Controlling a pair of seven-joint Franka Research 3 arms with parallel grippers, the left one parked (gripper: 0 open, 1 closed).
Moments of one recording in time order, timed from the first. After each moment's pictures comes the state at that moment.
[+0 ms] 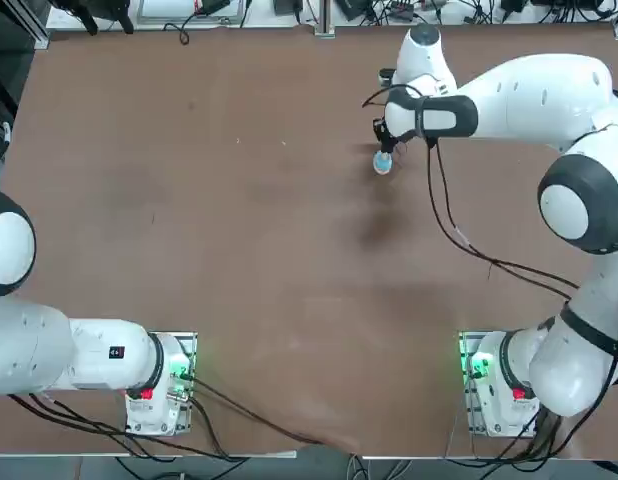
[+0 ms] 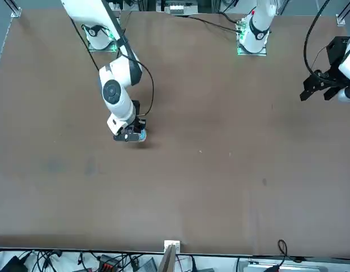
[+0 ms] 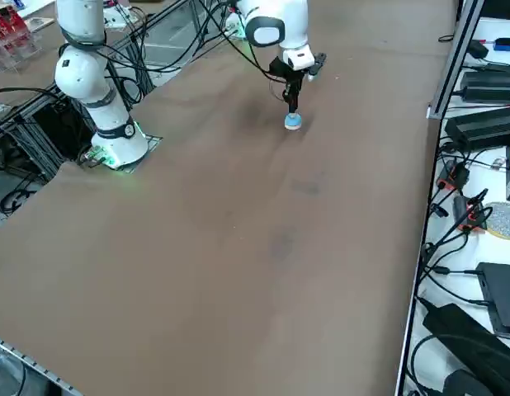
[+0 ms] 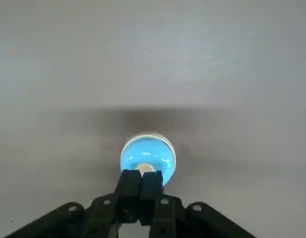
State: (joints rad) arm 0.57 0.44 -0.04 -1.97 0.10 2.43 0.47
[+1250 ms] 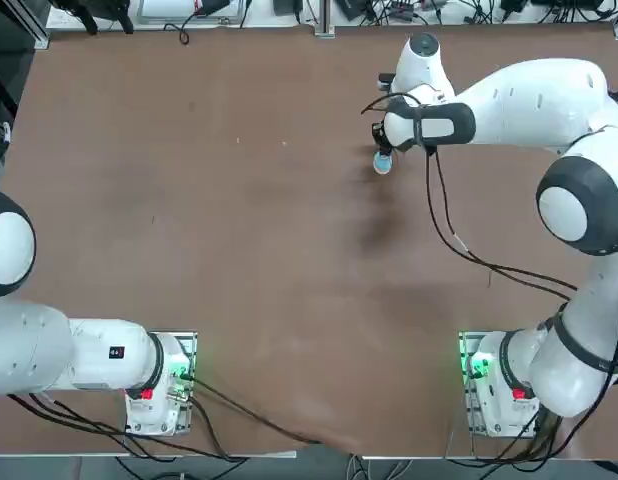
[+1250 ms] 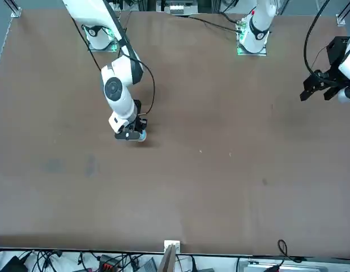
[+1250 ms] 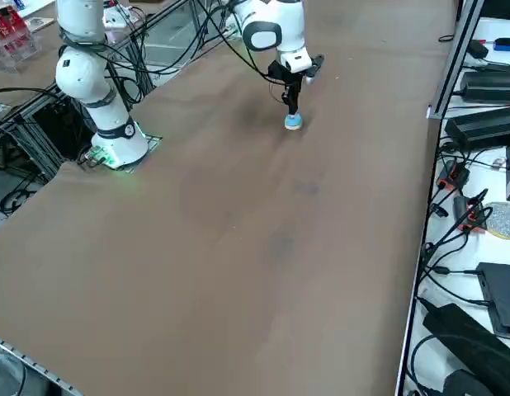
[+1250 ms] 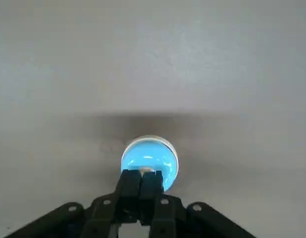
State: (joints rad) arm 0.57 0.44 -0.04 -2.00 0.10 2.48 0.48
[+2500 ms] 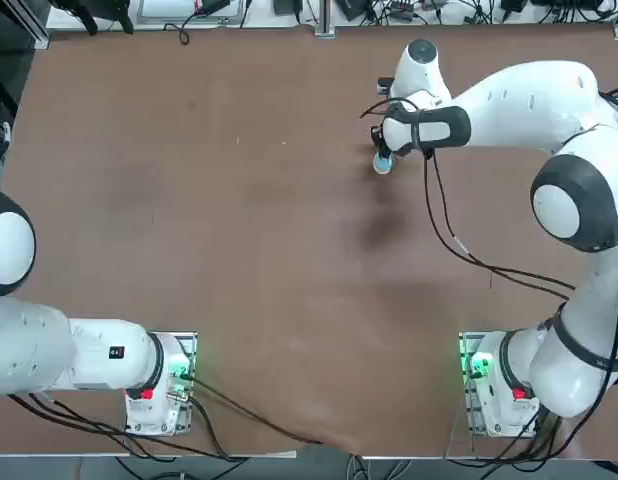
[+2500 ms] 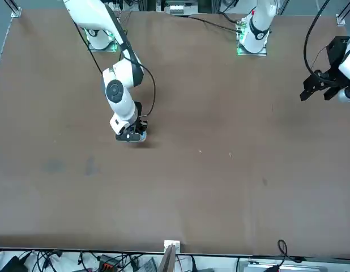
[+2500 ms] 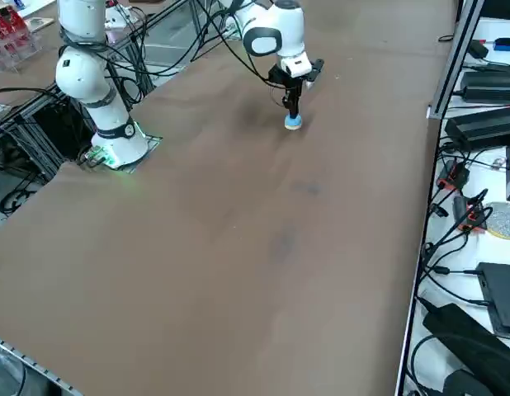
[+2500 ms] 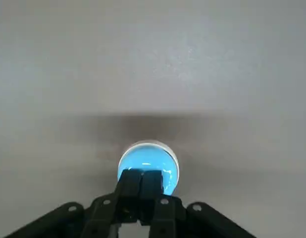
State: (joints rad) arm 0.57 0.47 -0.04 -2.00 0.10 2.51 0.48
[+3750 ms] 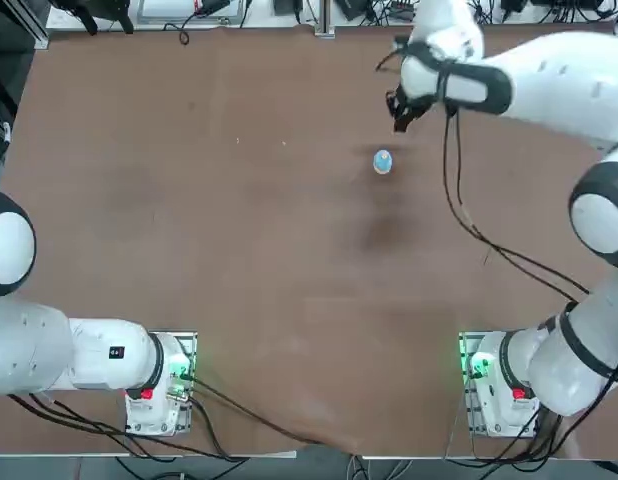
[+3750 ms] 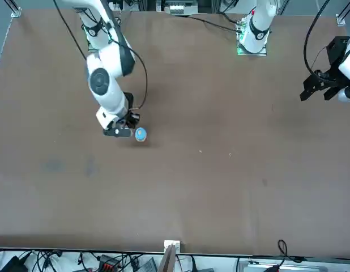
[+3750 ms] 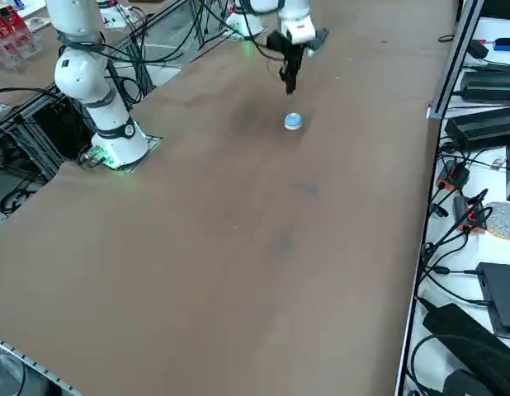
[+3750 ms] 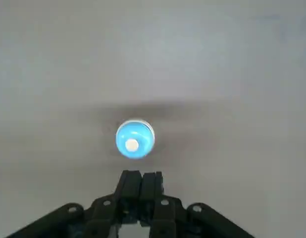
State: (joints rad) arm 0.52 0.26 -0.07 -1.86 0.10 2.07 0.48
